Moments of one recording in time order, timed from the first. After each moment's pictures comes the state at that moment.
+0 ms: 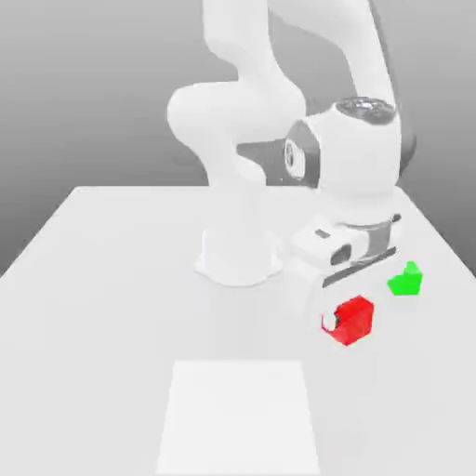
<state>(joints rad) 0.37 -0.15 0.25 -2.84 0.15 2.71 0.39</state>
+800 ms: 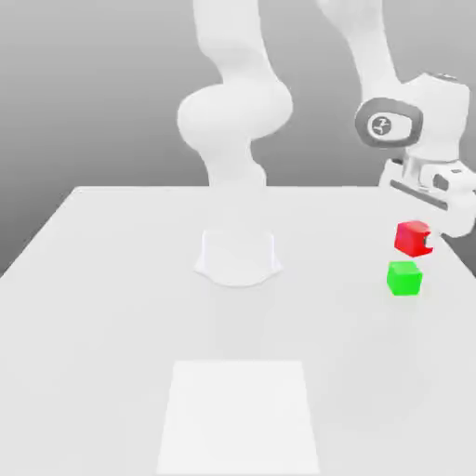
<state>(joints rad) 0.83 -0.10 0.55 -2.89 0.09 2.81 0.05</state>
